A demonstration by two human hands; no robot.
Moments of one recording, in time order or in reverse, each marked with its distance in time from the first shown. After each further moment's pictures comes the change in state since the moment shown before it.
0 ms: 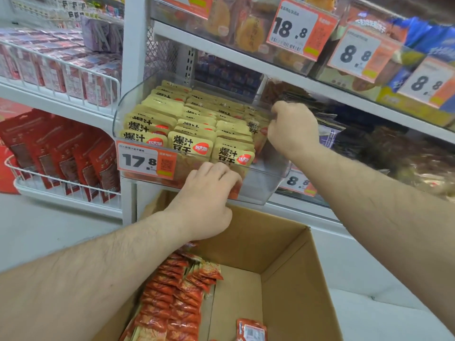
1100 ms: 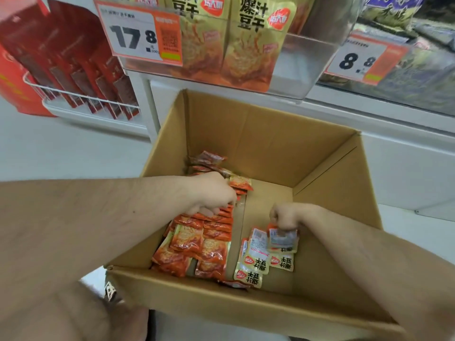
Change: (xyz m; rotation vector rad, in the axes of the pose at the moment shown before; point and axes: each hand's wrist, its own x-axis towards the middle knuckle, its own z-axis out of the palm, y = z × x) left_hand -0.085 -0.003 0.100 -0.634 -0.851 -1.010; right_hand -0.317 -0.009 0.155 0.148 -1.683 -0.166
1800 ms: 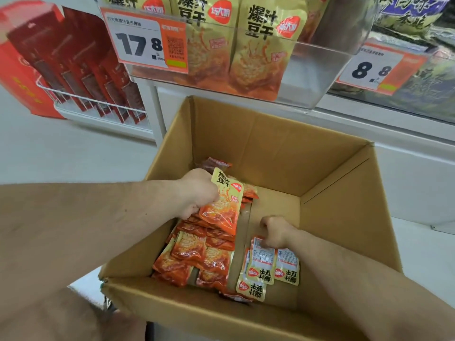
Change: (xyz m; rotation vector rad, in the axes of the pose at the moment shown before) left_hand 0.026 -0.020 -0.023 -0.330 0.178 -0.012; right_hand 0.049 -0.010 0.035 0.106 0.242 0.049
